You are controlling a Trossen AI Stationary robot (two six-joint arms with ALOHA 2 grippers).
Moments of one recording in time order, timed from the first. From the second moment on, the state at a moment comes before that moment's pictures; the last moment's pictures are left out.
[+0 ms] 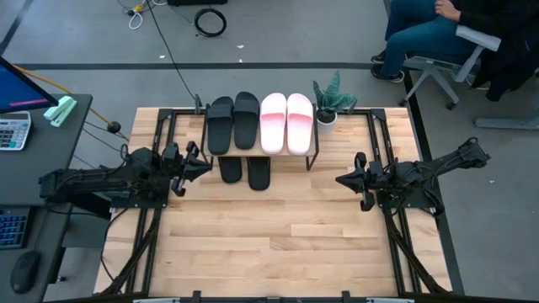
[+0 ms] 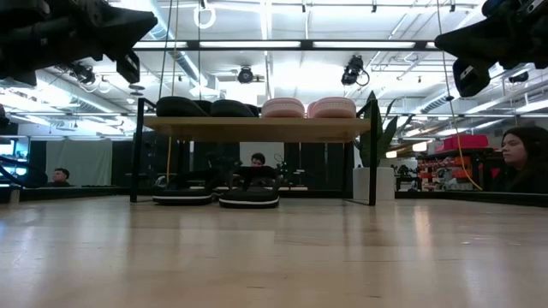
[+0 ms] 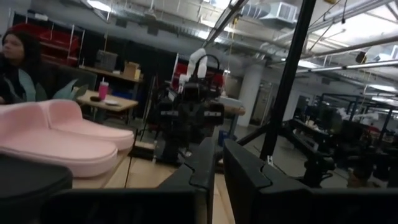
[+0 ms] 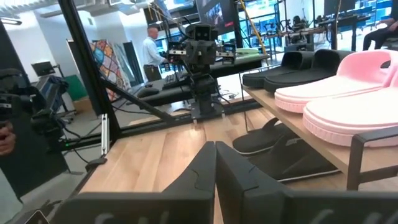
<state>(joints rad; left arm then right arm) 0.21 0.41 0.07 0.63 0.23 -0.33 0.33 0.26 0.12 0.18 0.36 0.23</state>
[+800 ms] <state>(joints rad) 0.21 0.43 0.07 0.46 0.07 -0.44 0.33 0.26 0.01 0.30 0.45 0.24</state>
